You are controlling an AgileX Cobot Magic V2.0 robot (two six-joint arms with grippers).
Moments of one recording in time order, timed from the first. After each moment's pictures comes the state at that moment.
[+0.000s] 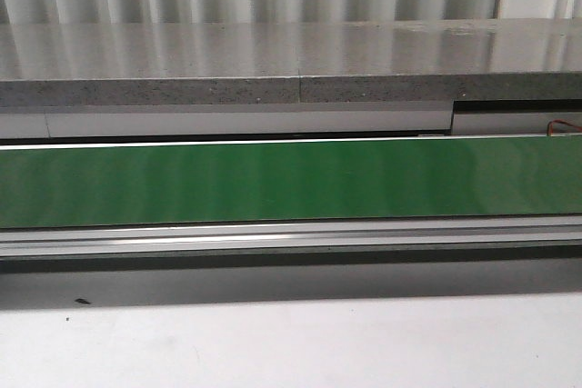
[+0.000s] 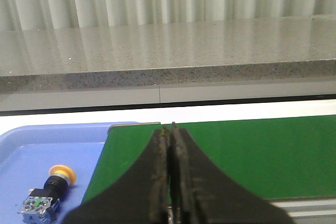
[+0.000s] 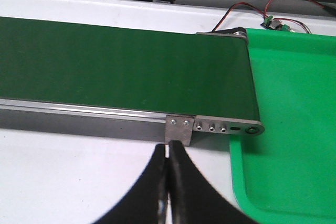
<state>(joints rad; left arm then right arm) -0.02 0.00 0.00 0.08 0.11 -0.03 0.05 0.28 -0.43 0.05 0.67 -0.03</state>
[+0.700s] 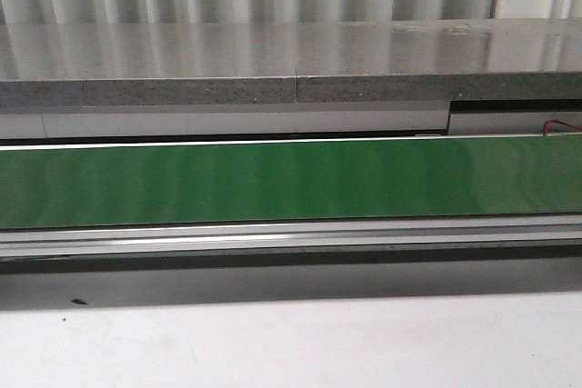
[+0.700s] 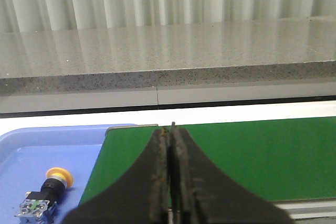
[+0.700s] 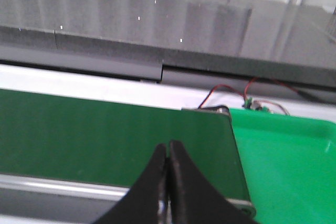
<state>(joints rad) -0.02 0.00 0.00 0.08 0.10 -0.03 0.05 0.18 -0.16 -0.01 0.16 -0.03</state>
